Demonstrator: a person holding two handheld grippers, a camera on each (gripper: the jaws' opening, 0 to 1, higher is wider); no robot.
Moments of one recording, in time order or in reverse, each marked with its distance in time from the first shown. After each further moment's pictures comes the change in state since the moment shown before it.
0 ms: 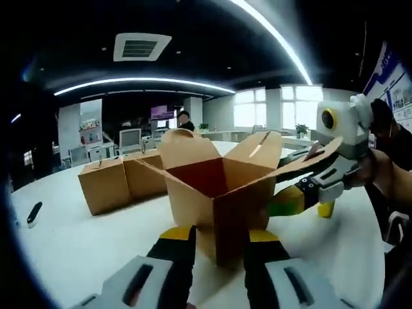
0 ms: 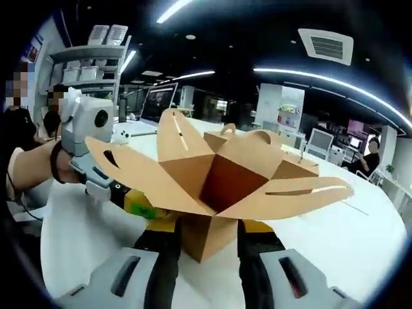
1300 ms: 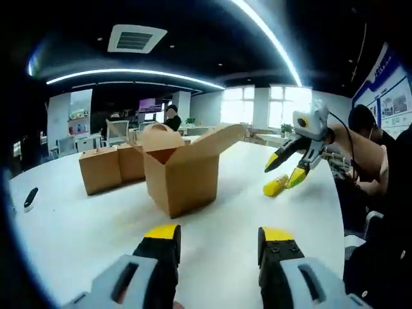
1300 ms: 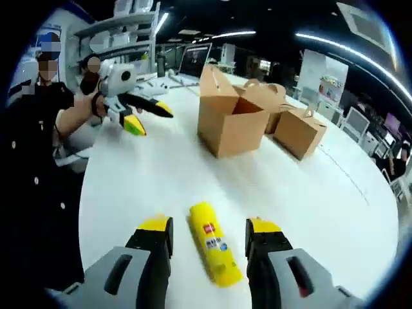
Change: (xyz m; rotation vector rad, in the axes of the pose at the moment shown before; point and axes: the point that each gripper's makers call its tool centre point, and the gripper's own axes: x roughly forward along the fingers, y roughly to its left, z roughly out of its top) left arm -0.062 -0.039 -0.017 -0.041 0.028 -0.127; right arm -0.117 -0.035 -0.080 -0.211 0.422 0.291
